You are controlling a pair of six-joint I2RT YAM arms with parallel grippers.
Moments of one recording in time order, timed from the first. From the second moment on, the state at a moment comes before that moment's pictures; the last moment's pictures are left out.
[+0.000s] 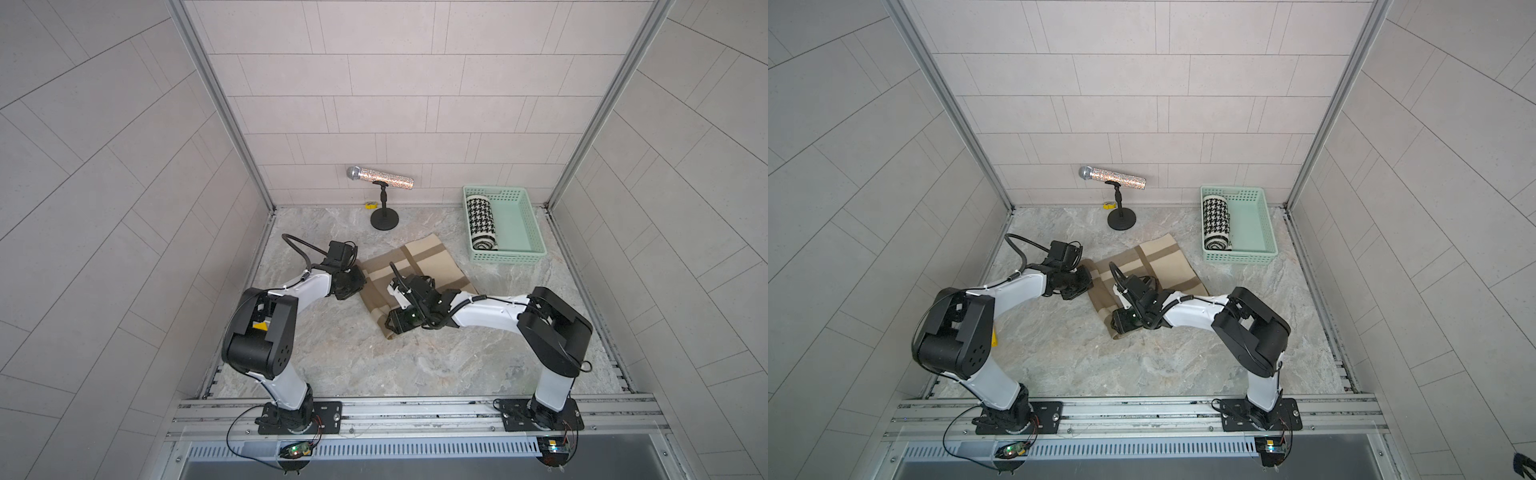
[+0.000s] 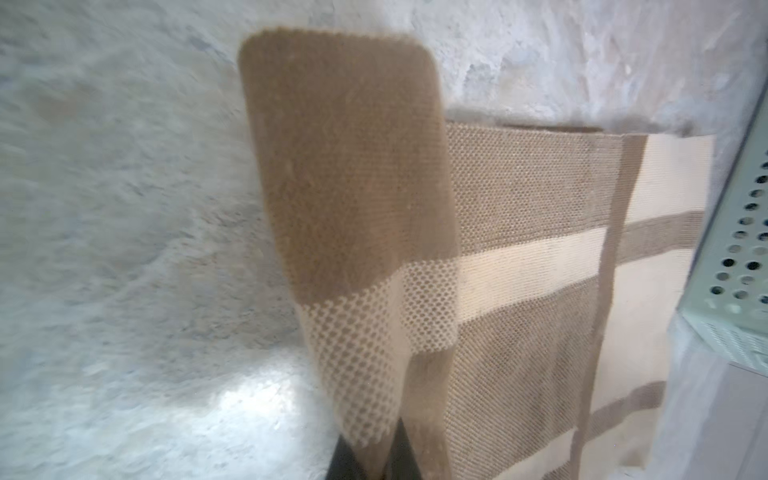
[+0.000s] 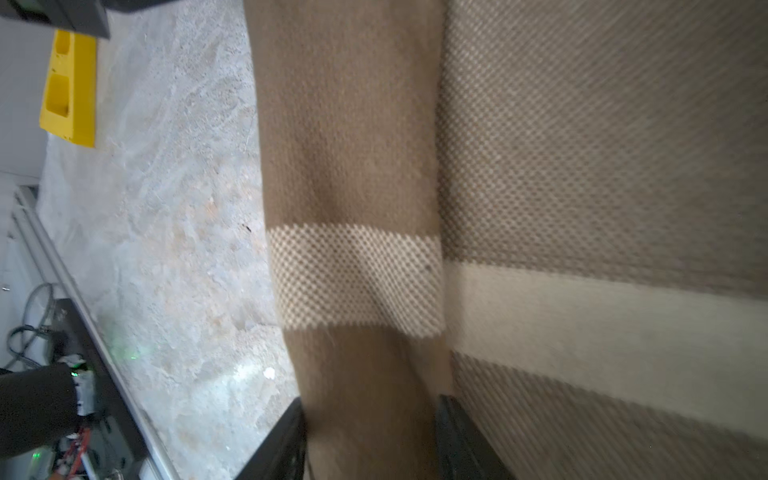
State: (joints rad) left arm -0.23 1.66 0.95 -0.38 0.16 -0.73; right arm 0.90 1.79 1.07 -0.23 -0.16 0.51
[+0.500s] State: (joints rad) left arm -0.24 1.66 1.00 -0.55 0.06 -0.70; right arm 1.27 2.11 1.49 -0.58 0.68 0.21
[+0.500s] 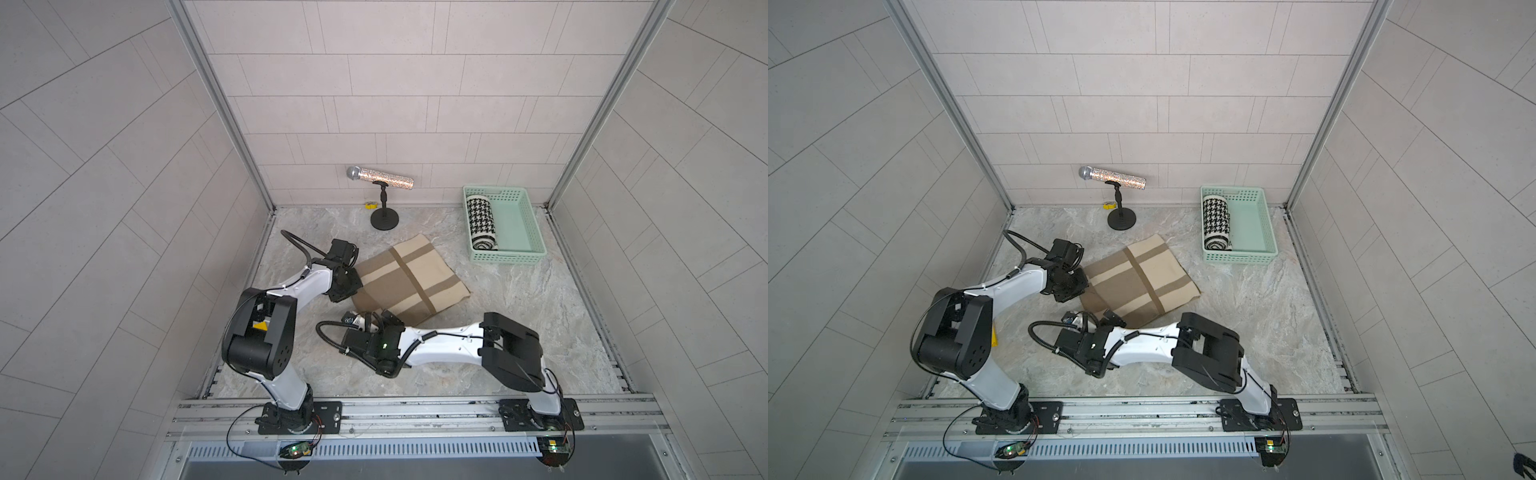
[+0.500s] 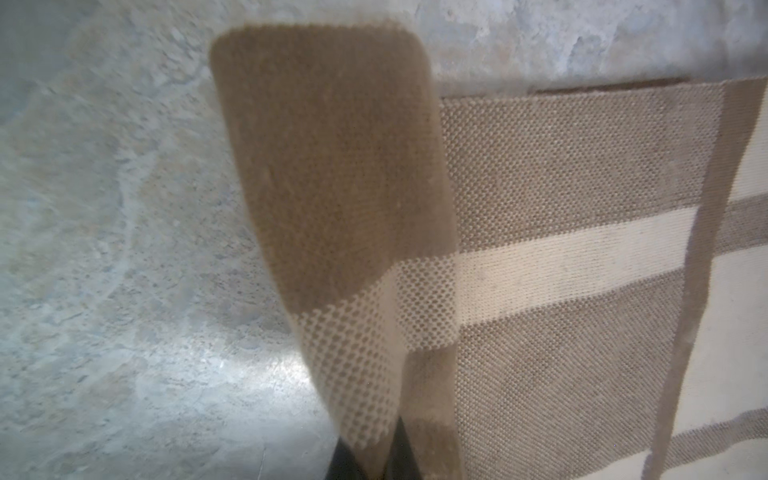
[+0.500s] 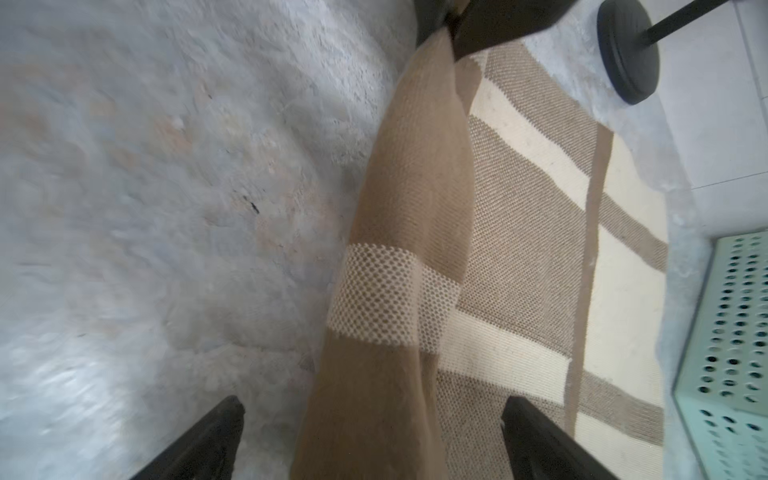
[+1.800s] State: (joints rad) left arm -0.24 1.35 0.85 -0.44 0.14 -0.64; right arm 0.74 1.84 1.00 -0.14 -0.38 0.62
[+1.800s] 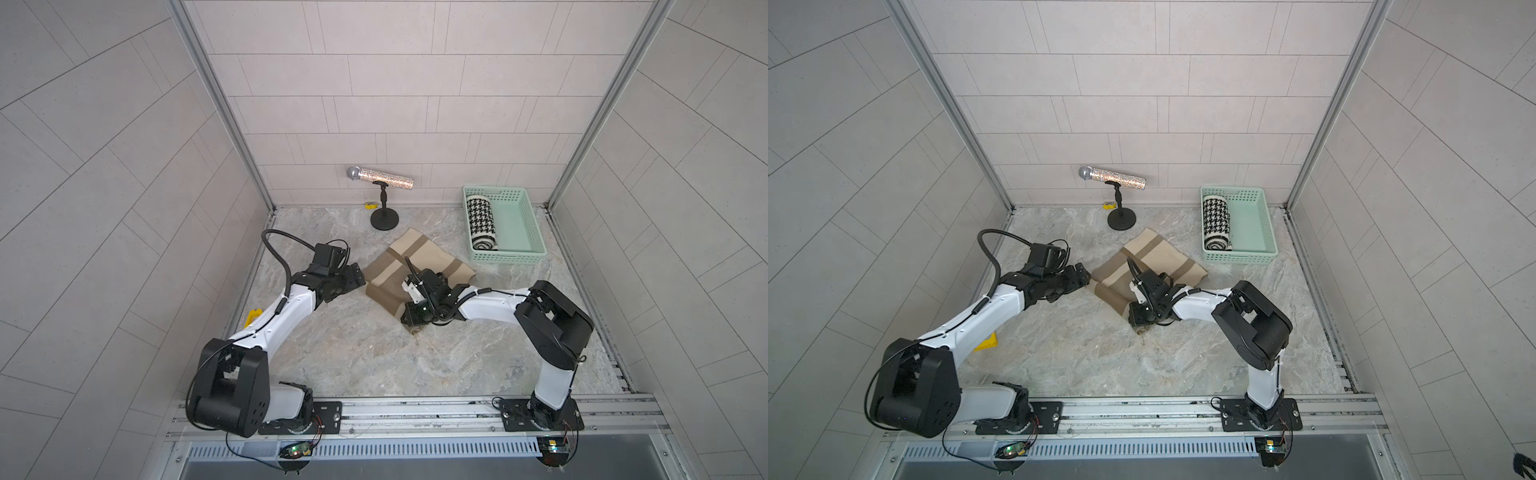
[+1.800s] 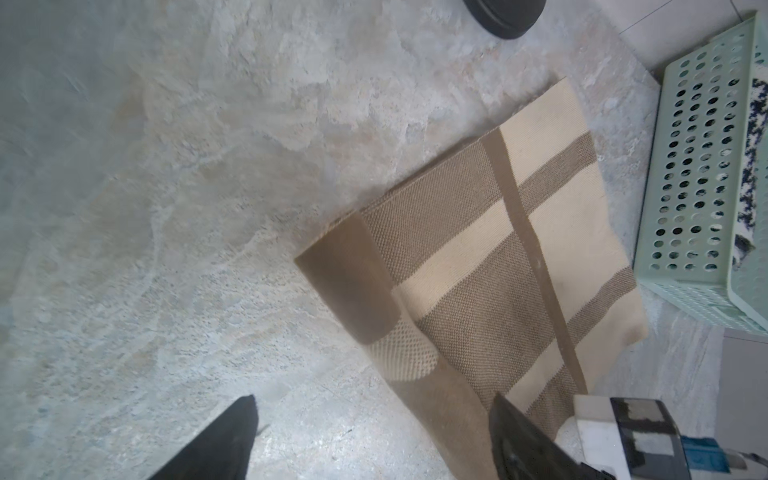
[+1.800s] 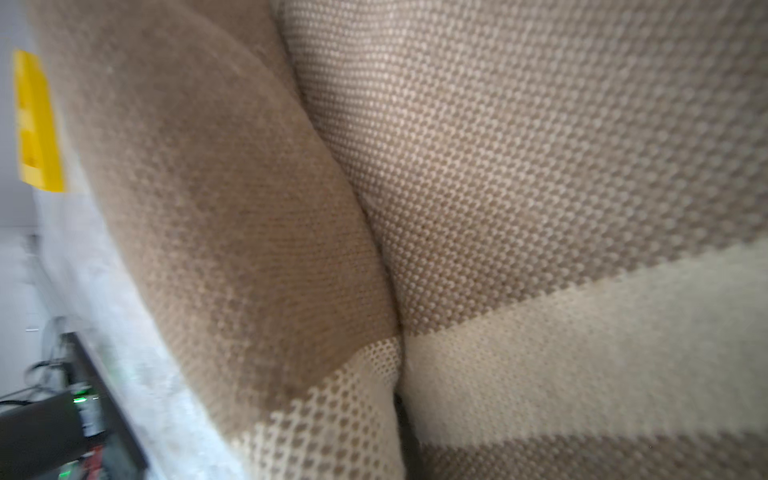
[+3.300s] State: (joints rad) left arm -0.31 1.80 1.07 -0.32 0.17 -0.66; right arm 1.10 1.72 1.29 -0.73 0.51 0.31
